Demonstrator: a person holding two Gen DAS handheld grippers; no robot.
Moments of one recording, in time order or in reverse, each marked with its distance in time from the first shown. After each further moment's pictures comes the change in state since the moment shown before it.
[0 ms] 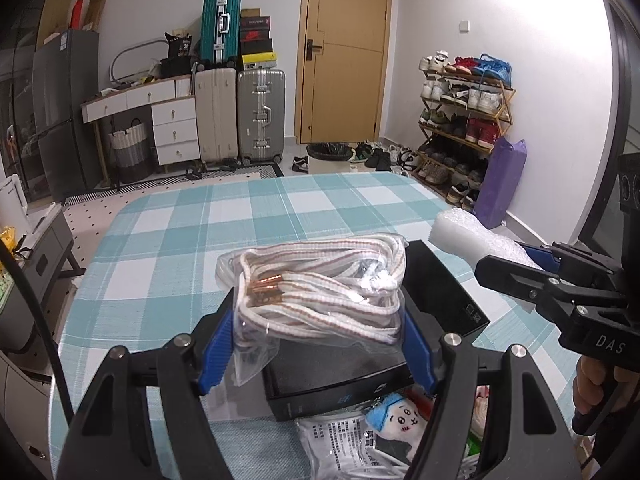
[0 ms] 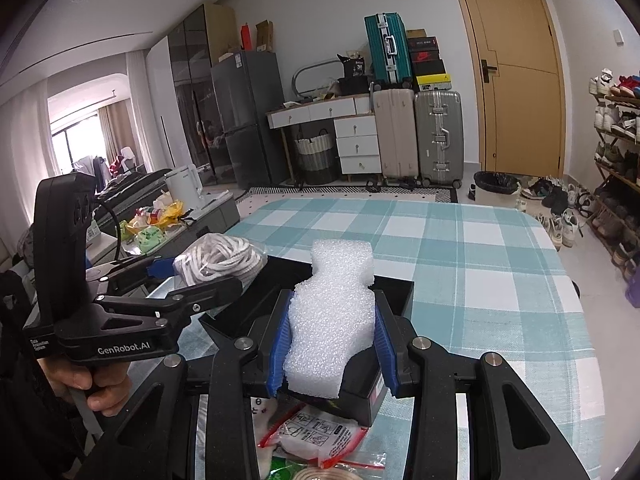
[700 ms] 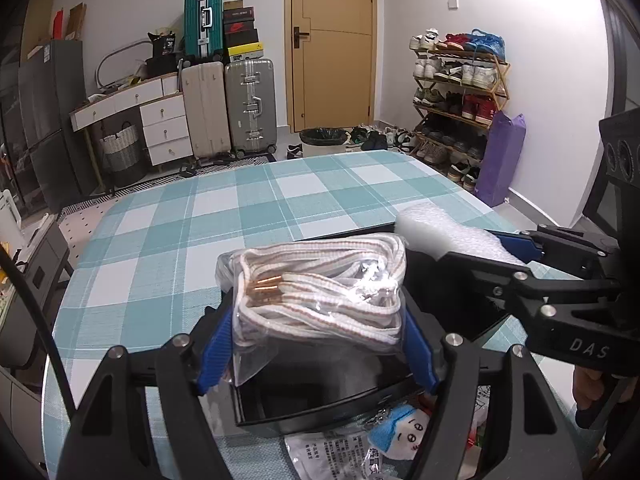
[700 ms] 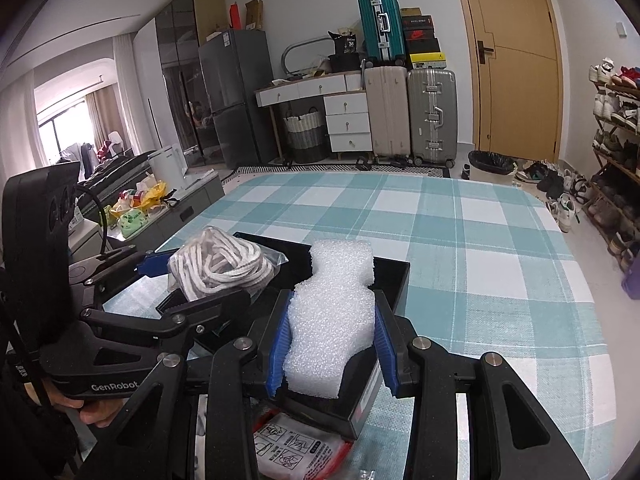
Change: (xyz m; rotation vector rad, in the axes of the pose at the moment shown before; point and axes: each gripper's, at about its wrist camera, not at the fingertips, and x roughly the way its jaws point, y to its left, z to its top) left arm 0.031 -0.014 -0.007 0.071 0.042 0.004; right arm 0.051 -0.019 -0.009 -0.004 0.077 -0.038
